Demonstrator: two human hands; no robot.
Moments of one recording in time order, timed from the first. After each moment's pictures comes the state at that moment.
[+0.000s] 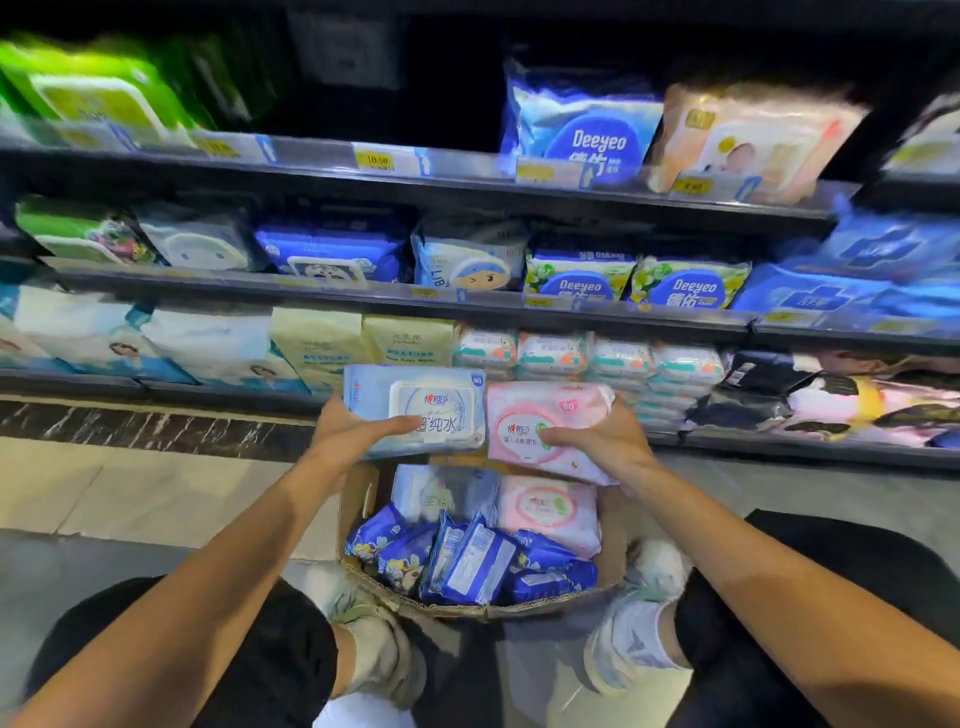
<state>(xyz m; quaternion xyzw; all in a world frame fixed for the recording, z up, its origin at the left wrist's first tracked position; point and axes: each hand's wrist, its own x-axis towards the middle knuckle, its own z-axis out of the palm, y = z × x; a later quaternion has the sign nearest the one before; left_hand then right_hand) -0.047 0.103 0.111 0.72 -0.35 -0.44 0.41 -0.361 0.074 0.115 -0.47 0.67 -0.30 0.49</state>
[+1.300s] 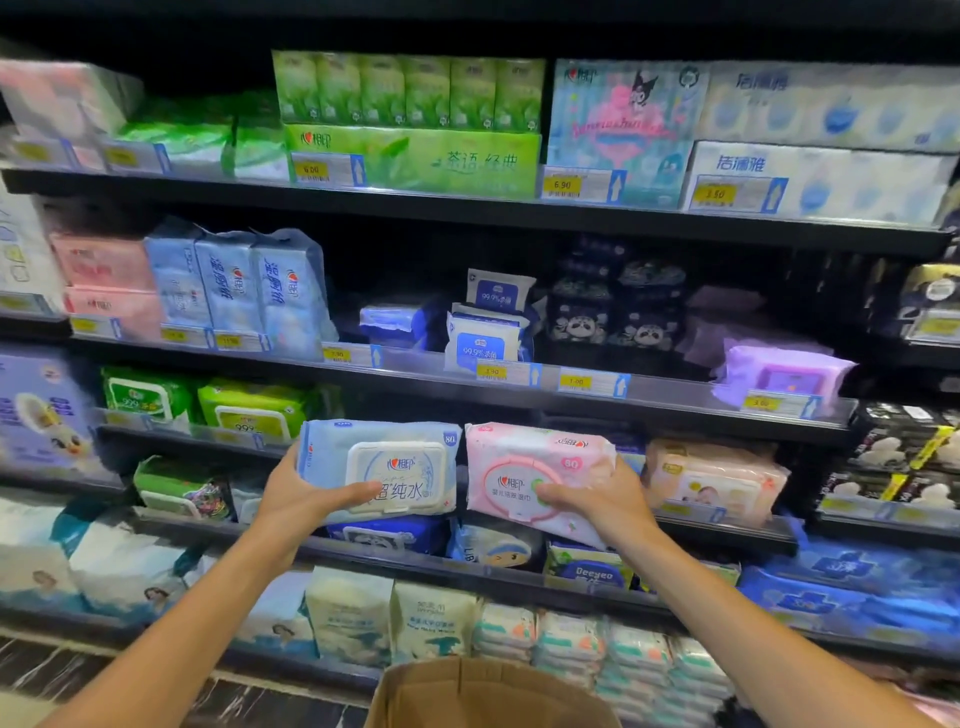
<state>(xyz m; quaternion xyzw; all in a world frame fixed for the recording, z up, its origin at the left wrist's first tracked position) 0.056 0.050 0.374 0.58 -0.44 -0.35 0.59 -0.288 -0.017 0.385 -0.58 0.51 -0.47 0.43</state>
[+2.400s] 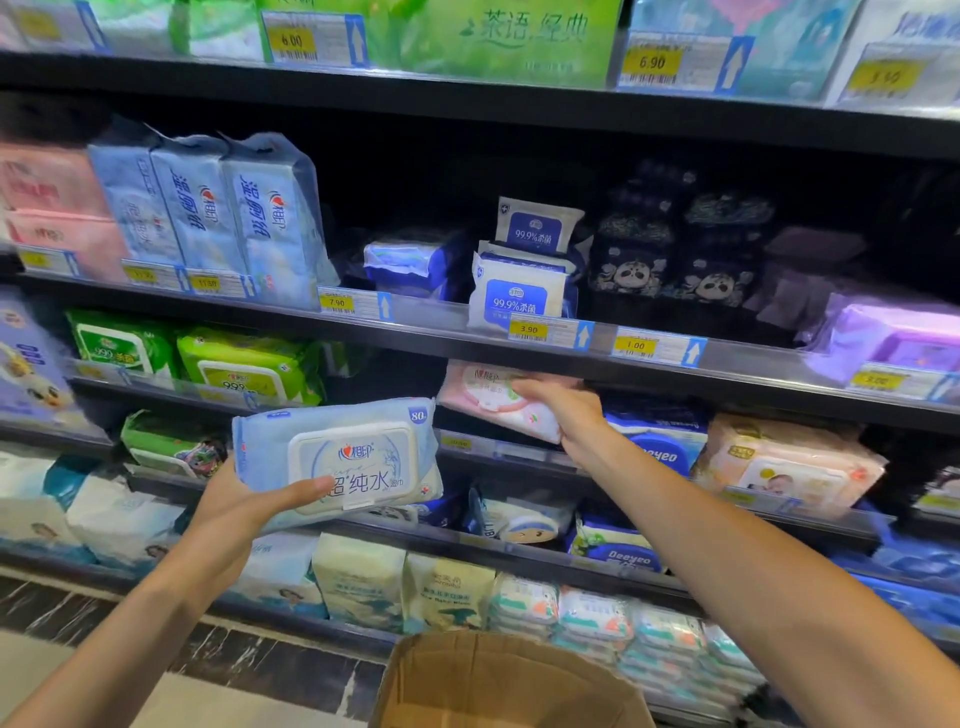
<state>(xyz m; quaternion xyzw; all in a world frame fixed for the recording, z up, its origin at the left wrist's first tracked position) 0.106 0.044 0.336 0.51 -0.44 -0.41 0.61 -0.190 -0.163 0.363 -0.43 0.53 -0.46 0.57</state>
